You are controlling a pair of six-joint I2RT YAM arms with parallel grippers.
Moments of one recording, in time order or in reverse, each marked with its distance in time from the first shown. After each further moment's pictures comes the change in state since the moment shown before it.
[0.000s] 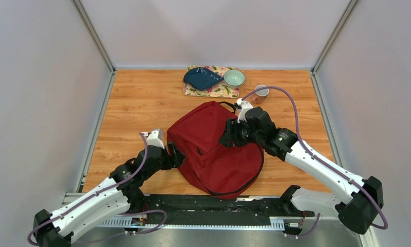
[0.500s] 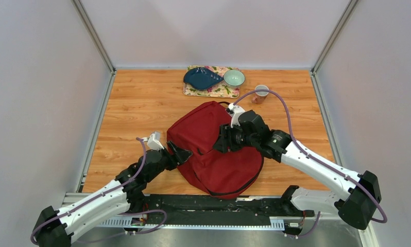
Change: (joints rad) left arm 0.000 -0.025 -0.195 0.320 0.037 -0.326; right arm 0.074 0.034 -0.007 0.025 -0.044 0.005
